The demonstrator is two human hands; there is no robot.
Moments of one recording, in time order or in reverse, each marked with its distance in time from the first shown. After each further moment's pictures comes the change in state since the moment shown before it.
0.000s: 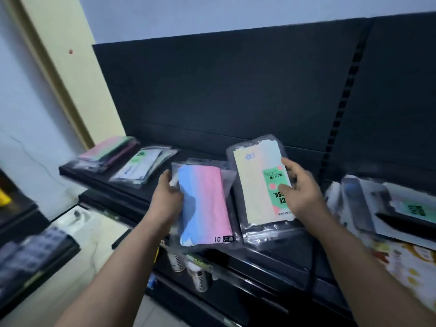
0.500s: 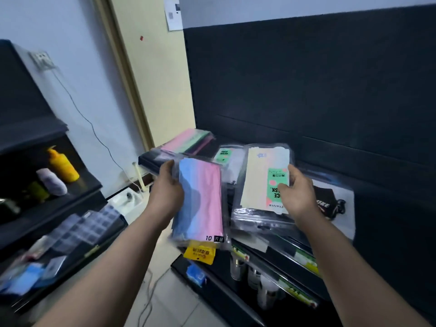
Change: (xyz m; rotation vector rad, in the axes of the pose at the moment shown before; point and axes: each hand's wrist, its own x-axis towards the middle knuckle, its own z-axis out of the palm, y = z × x) left_hand 0.116 -0.076 -0.217 0.190 0.250 -0.014; right_hand 0.052 -0.073 0.281 -0.006 -0.115 0.092
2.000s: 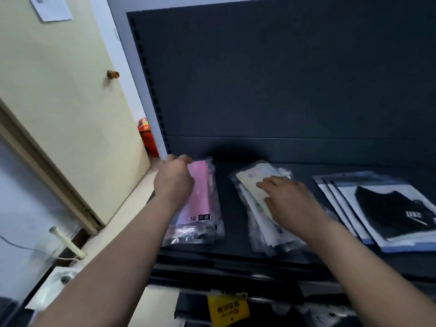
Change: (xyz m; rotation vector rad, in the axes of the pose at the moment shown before) left_hand 0.347 -0.018 0.035 0.498 -0.344 0.626; right_hand 0.083 -0.106 0.183 -1.098 0.056 -0.196
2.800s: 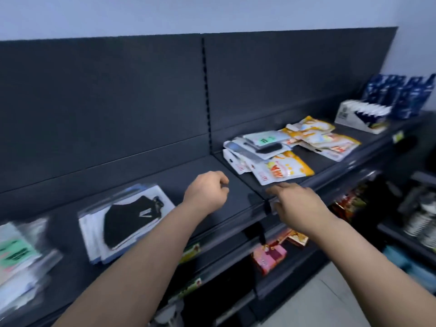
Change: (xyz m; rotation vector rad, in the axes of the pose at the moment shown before) left_hand -0.216 0.510 0.141 -0.218 -0.534 0.745; right_hand -0.364 0.349 -0.102 -0.139 -0.056 0.743
